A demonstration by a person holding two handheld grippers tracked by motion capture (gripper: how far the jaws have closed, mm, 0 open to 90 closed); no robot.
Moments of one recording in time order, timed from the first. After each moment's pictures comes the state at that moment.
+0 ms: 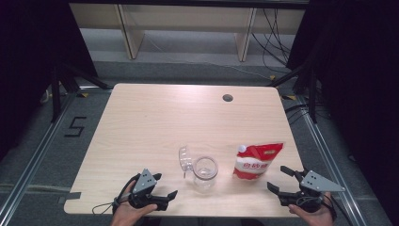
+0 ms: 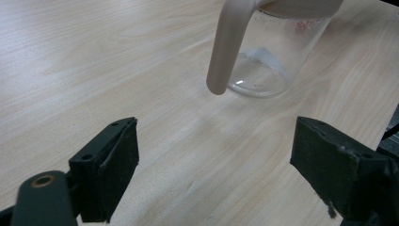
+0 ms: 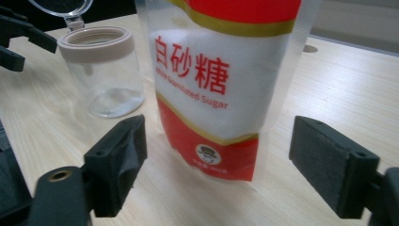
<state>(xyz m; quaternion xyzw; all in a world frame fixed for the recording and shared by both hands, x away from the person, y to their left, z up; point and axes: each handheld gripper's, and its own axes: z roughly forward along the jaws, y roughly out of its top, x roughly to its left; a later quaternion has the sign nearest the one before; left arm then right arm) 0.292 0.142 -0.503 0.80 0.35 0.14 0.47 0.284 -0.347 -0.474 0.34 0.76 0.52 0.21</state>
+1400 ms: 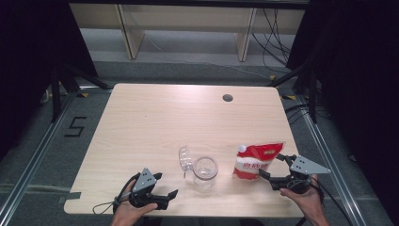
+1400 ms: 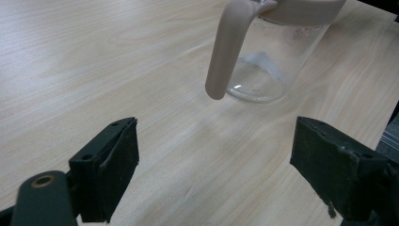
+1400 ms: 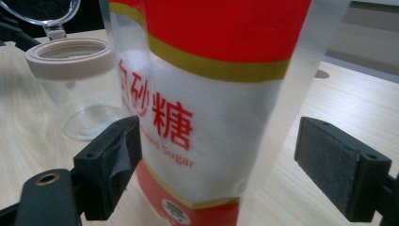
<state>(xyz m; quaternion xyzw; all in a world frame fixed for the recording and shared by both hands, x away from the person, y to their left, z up) 0.293 0.140 -0.502 0.79 0.36 0.14 0.48 0.336 -0.336 -0.480 0.28 0.76 0.54 0.23</state>
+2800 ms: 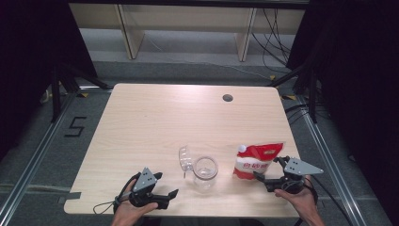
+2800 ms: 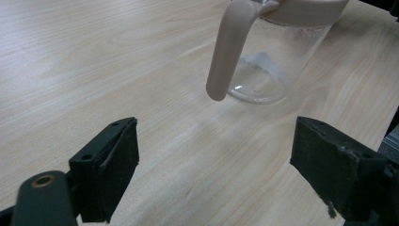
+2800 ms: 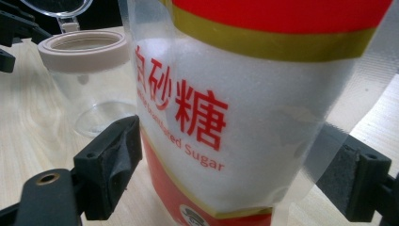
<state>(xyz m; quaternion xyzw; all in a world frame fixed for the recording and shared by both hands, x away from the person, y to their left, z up) 0.295 0.140 -0.502 0.79 0.35 0.14 0.48 0.340 -0.324 -0.492 0.26 0.77 0.55 0.21</state>
